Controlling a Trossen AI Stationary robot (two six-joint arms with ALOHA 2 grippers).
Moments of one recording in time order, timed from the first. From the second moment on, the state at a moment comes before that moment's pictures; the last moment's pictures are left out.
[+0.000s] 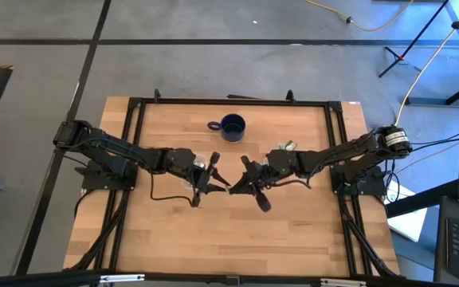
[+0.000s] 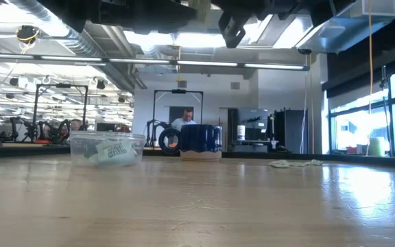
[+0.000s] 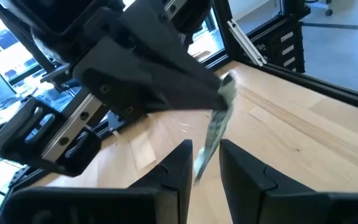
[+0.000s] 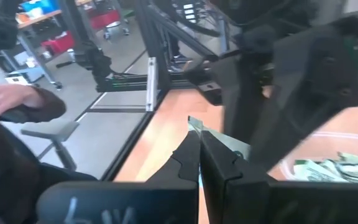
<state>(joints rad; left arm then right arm) -0.12 1.41 0.72 0.45 0.15 0.45 0.15 1.55 0.90 0.43 -0.24 0.20</state>
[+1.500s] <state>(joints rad) -0.06 1.28 0.72 -0.44 -0.02 -0.24 0.10 1.42 0.90 -0.16 0.15 0.18</state>
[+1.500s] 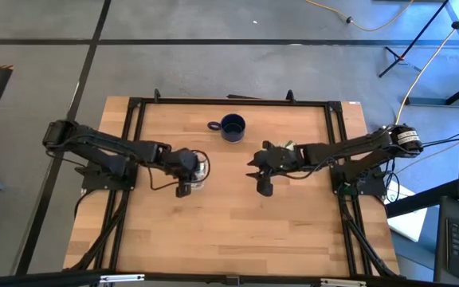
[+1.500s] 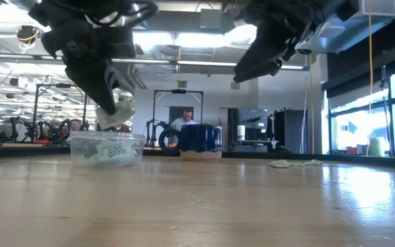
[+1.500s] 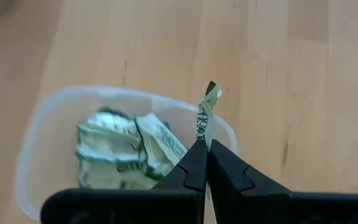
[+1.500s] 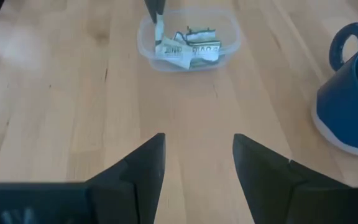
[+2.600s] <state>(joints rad) 0.13 1.24 0.72 -0.49 -0.11 -0.24 0.09 1.42 0.90 -0.28 0.15 0.14</state>
